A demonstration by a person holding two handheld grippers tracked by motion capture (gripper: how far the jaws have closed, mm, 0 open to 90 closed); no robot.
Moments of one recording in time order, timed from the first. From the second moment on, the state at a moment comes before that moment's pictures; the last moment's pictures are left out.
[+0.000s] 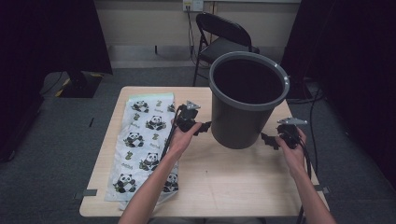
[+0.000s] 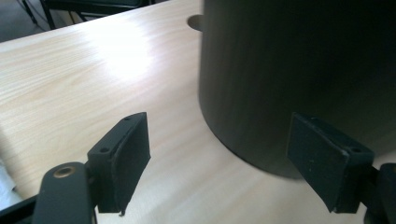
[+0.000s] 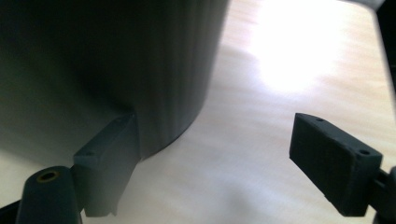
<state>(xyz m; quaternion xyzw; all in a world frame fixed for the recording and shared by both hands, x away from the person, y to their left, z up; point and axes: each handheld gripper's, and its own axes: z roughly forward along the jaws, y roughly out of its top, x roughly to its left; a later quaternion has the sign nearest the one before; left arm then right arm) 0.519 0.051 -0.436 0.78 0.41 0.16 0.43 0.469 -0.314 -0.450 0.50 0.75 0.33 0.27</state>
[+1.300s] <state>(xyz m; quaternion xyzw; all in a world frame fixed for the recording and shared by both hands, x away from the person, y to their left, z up) 0.472 0.102 -0.441 0.81 0.35 0.20 0.43 0.434 -0.279 -0.431 0.48 0.71 0.45 0.26</state>
